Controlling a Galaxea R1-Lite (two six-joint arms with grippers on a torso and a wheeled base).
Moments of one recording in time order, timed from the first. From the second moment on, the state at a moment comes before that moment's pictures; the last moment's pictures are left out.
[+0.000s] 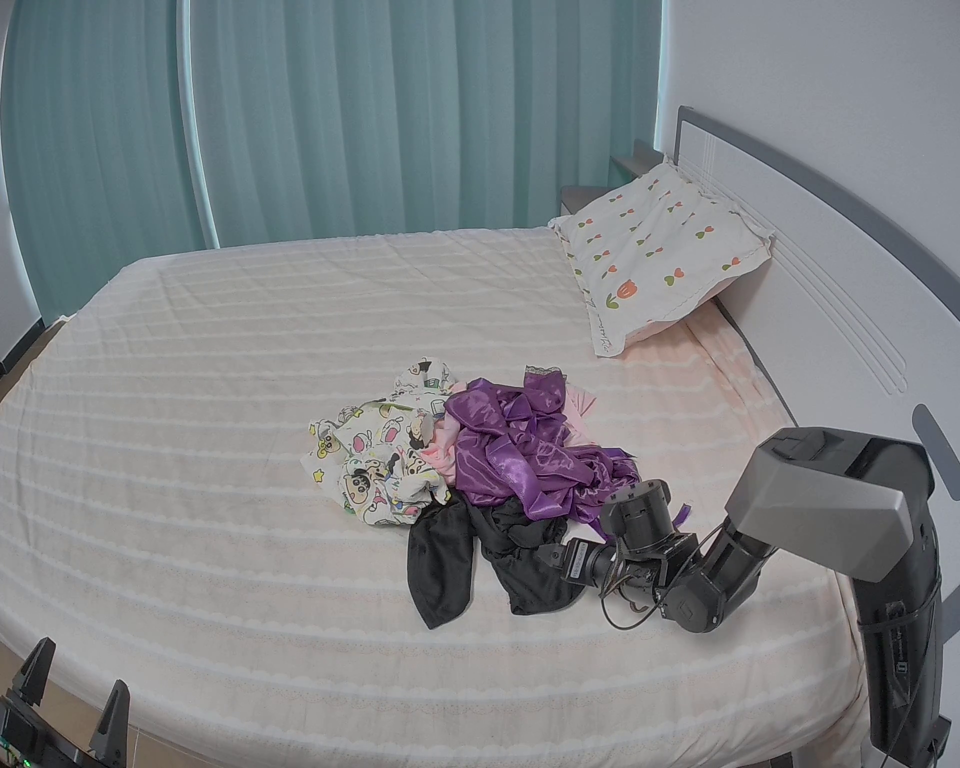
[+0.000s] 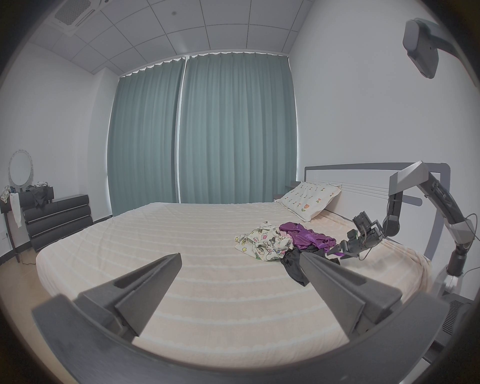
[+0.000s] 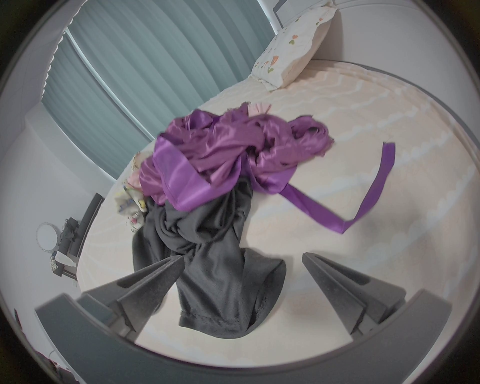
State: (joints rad) left arm 0.00 0.02 -0.02 0.00 -0.03 0.00; right arm 0.54 2.45 -0.98 -0.81 -0.12 0.64
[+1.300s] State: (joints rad) left arm 0.00 0.02 -0.02 0.00 -0.03 0.00; right arm 0.55 2.40 -0.52 -1.39 -0.02 0.70
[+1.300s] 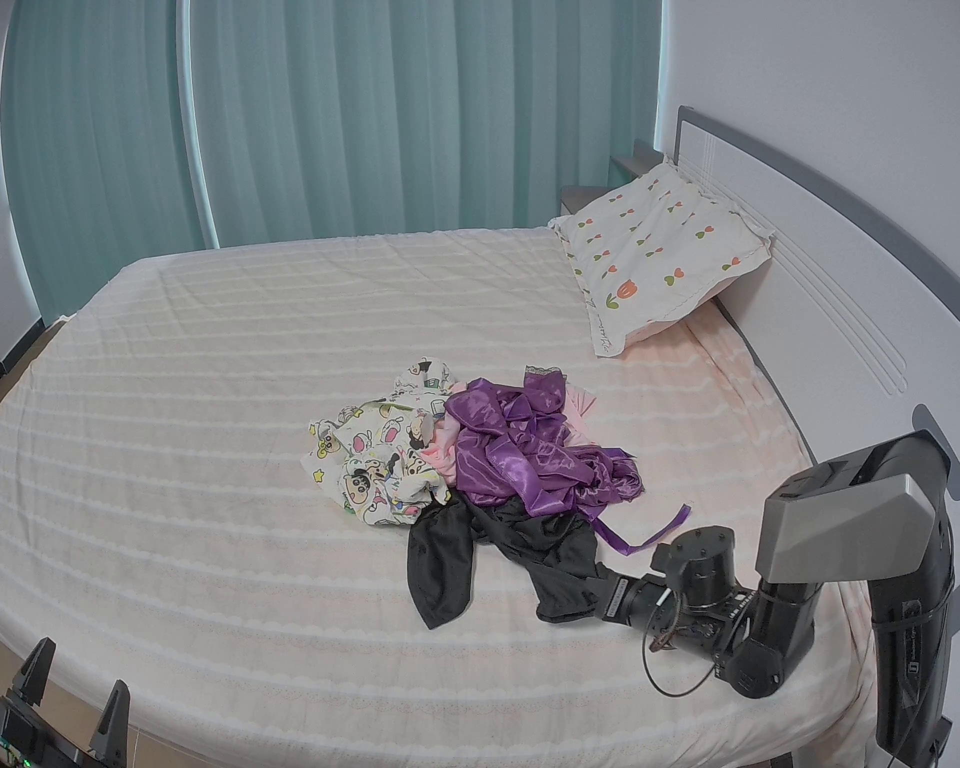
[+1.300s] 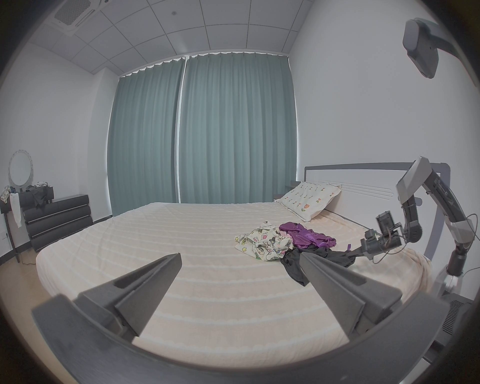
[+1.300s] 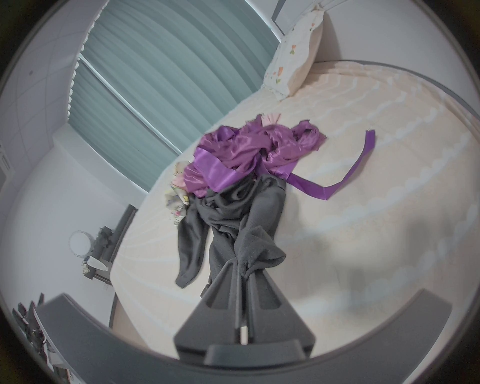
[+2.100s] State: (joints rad) left arm 0.00 0.02 -0.05 -0.03 -0.05 -0.06; right arm 0.58 2.28 -0.23 -1.55 -0.01 0.88
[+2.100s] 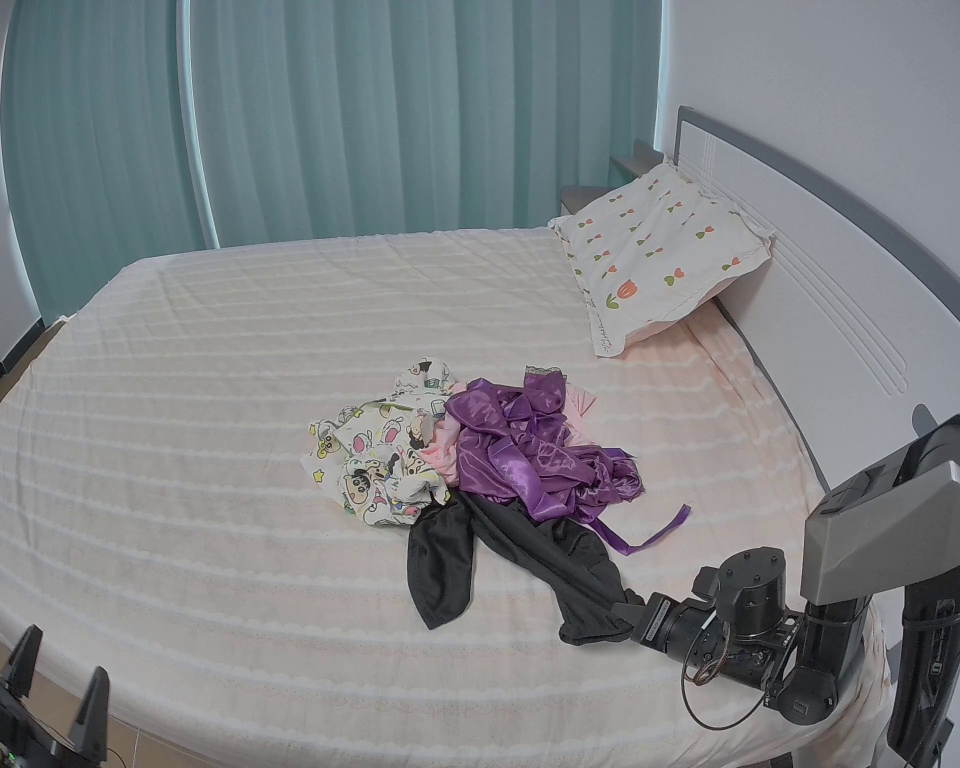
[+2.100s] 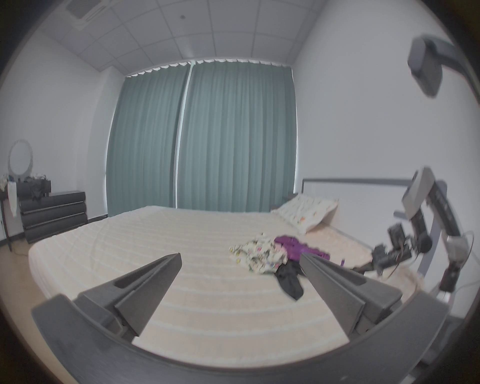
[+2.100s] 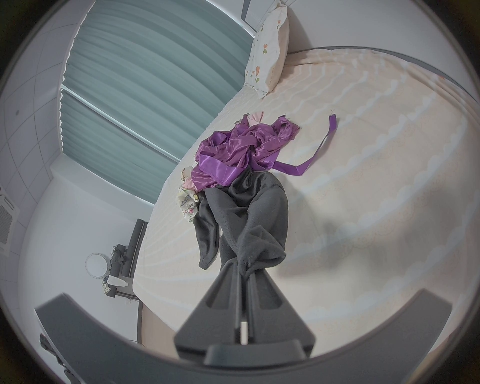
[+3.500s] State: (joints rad) left arm -0.44 1.70 -0.39 -0.50 -0.07 -0.56; right arm 0.57 2.27 -0.22 -1.55 -0.01 0.88
